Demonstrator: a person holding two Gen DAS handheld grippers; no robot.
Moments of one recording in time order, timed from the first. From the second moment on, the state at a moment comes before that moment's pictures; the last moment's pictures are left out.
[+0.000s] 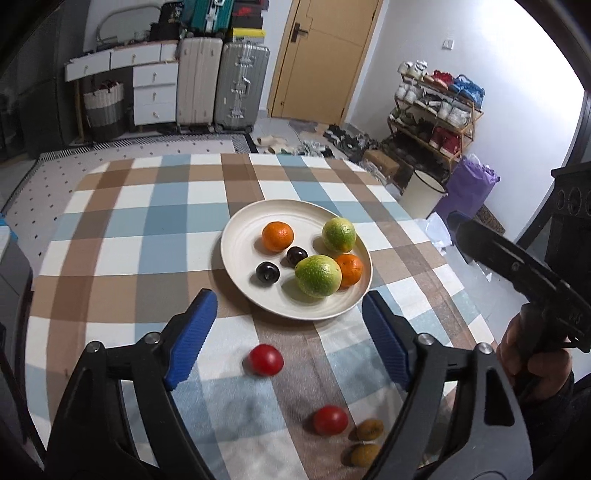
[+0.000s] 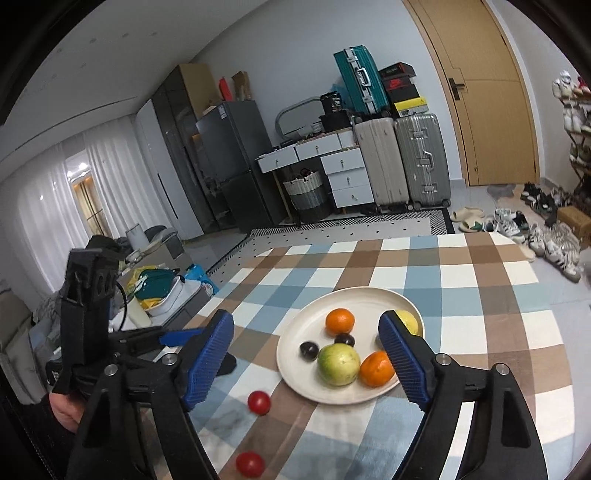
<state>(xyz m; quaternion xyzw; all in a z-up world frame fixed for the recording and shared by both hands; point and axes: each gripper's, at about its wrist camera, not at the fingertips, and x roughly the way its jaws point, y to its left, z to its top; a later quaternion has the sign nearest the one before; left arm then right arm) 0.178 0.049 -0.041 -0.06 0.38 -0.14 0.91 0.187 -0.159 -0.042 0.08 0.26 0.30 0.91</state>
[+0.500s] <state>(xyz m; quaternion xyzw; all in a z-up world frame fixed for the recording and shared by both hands) 0.095 0.057 -0.050 -0.08 0.38 -0.14 0.91 0.106 -0.155 -0.025 0.05 0.22 0.30 0.93</state>
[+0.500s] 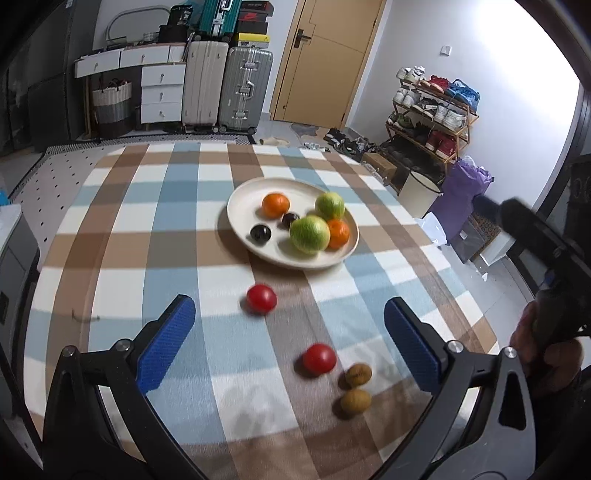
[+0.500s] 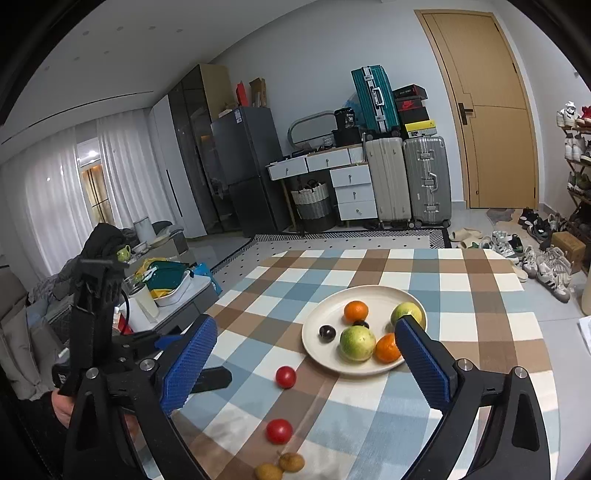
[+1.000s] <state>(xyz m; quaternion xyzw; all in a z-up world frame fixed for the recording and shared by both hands) 0.087 0.051 -0.096 -0.08 0.42 -0.15 0.89 0.070 -0.152 -0.049 0.03 0.24 0.28 0.93</state>
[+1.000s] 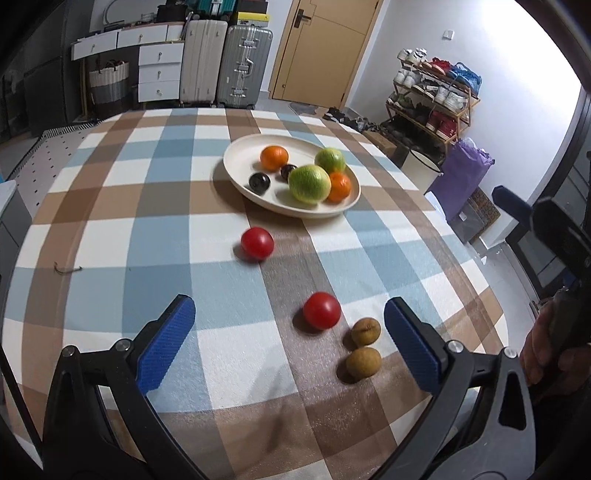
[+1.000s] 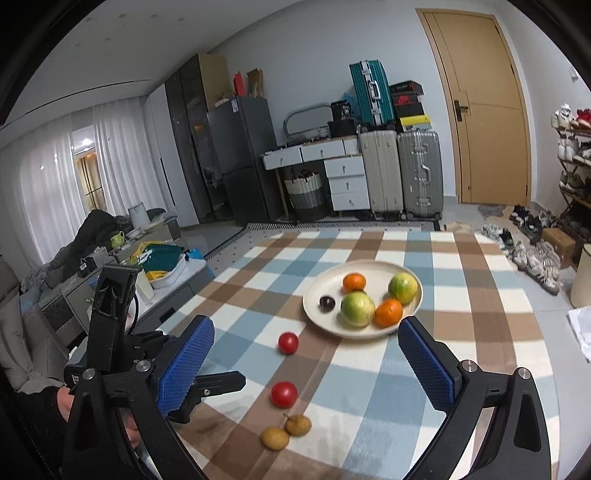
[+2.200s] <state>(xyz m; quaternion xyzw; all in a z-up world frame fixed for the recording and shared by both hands) 0.131 0.007 -0.153 -0.07 0.49 -0.25 0.83 0.097 -0.171 -0.102 0.07 0.32 0.26 0.91</state>
